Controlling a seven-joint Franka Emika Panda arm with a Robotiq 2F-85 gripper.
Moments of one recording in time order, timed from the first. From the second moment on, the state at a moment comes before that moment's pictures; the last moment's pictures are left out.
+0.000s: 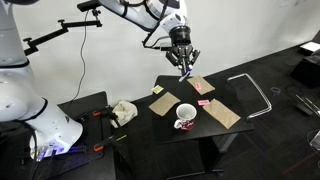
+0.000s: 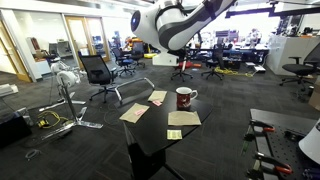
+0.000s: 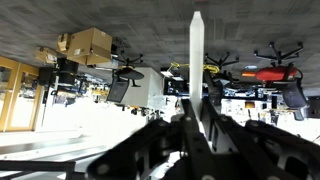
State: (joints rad) arm 0.17 0.39 -0.07 -1.70 -0.90 1.50 2.10
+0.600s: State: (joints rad) arm 0.16 0.47 -0.06 -1.73 -1.01 1.53 2.15
